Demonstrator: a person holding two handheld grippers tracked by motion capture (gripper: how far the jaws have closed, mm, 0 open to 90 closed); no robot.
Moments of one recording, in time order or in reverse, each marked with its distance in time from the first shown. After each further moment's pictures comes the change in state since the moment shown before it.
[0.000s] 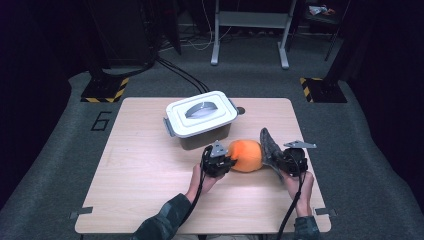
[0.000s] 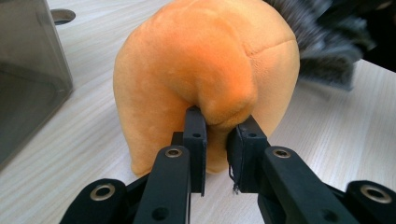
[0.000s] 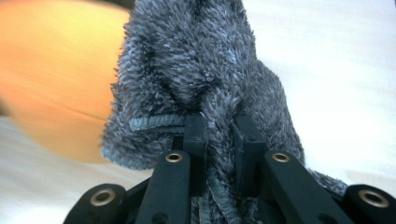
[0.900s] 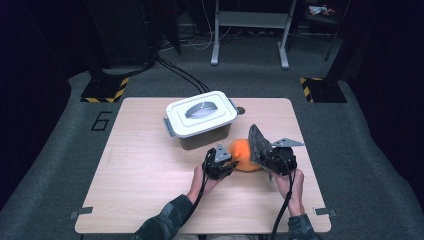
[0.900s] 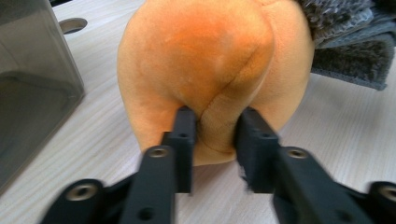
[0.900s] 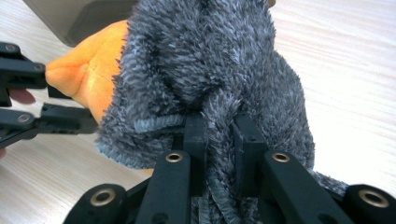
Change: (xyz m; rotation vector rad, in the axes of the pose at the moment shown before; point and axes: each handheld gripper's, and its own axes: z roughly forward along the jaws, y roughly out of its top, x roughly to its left) left arm -0.005 -0.008 0.010 -0.002 0.071 0.082; right arm 0.034 0.013 0.002 -0.023 0.060 -0.096
